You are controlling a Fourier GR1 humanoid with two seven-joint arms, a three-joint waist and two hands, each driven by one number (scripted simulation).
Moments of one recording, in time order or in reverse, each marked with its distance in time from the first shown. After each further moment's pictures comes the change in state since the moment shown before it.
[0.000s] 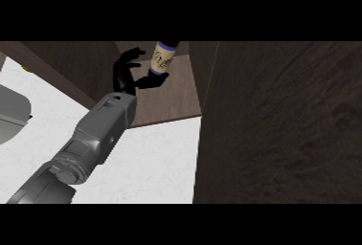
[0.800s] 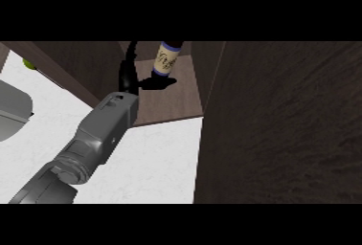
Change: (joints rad) left arm -0.002 -0.008 -0.009 -0.018 -0.010 -0.138 -0.010; right arm -0.006 0.008 0.014 -0.001 0.001 -0.012 0.005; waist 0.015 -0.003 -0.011
